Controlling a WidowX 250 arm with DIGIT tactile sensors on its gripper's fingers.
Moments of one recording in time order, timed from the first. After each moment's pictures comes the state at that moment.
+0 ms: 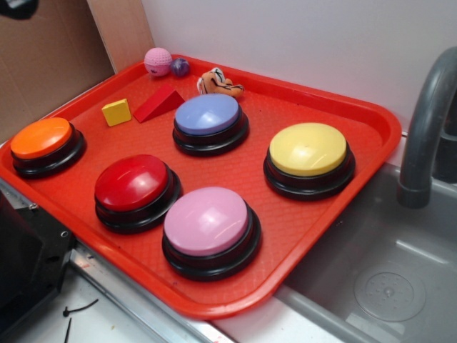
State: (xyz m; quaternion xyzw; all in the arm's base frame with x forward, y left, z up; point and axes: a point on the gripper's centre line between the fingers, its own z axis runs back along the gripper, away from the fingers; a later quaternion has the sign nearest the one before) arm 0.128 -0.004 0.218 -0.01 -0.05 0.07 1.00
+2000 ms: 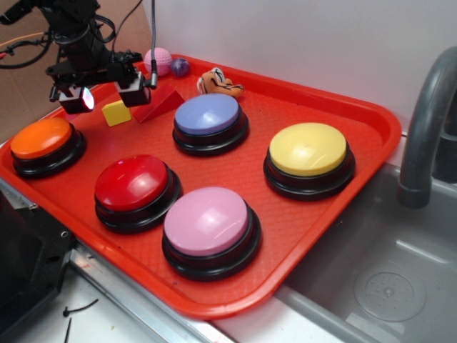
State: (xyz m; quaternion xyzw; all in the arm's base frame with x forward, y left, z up) arm 0.223 0.116 0.039 0.05 -0.13 0.39 0.91
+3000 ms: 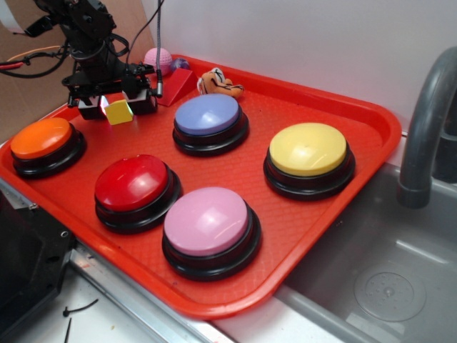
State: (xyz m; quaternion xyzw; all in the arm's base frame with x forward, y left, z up) arm 0.233 0.125 0.017 0.07 -0.13 0.39 0.91
